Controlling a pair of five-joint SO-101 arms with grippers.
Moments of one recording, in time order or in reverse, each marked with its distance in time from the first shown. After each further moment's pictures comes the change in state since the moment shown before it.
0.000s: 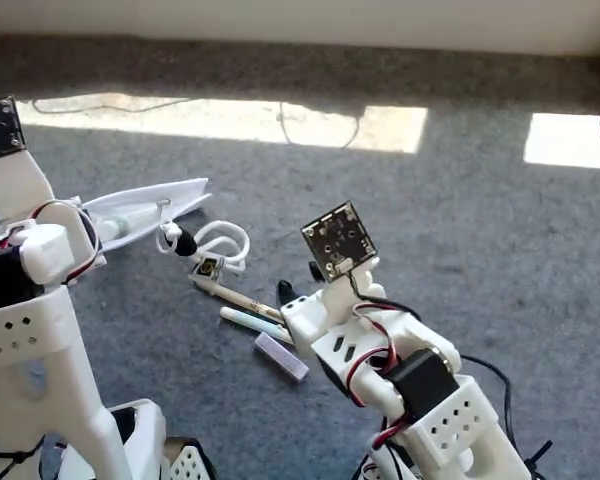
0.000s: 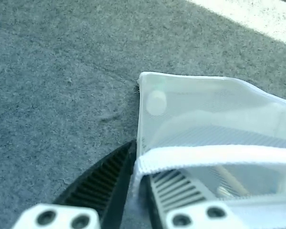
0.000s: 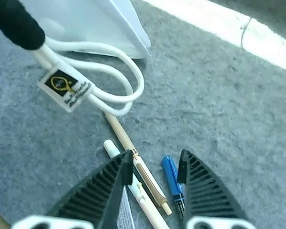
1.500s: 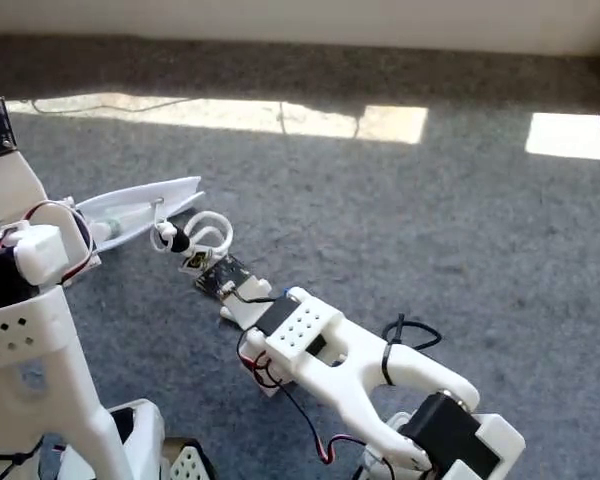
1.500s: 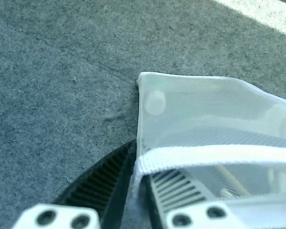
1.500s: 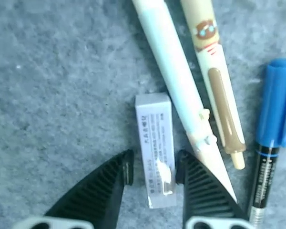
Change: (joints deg) left arm -1.5 0.0 0.0 0.0 0.0; right arm -13.6 58.2 -10.5 0.0 0.3
